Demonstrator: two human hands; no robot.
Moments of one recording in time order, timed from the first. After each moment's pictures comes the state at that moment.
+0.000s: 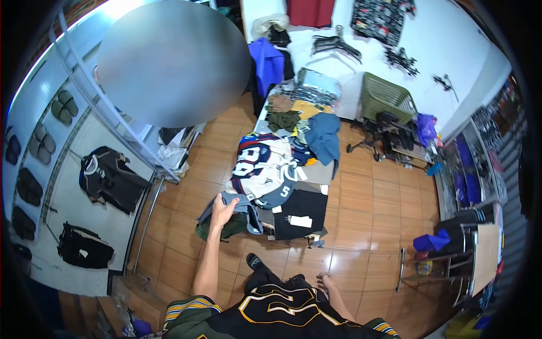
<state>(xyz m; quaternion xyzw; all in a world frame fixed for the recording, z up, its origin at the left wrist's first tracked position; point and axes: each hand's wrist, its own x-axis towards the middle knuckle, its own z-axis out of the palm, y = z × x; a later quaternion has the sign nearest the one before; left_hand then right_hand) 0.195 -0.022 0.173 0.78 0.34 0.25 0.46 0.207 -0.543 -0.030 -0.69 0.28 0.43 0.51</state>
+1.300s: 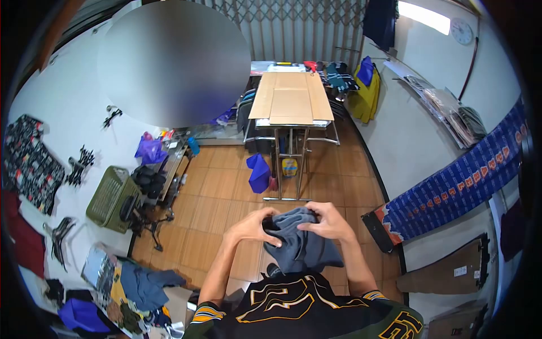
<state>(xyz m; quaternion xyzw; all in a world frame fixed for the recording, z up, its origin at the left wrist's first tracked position) 0.522 -0.784 0.323 0.55 -0.69 -0.34 0.34 0.270 -0.904 0.355 -0.80 0.17 -0.25 0.53</state>
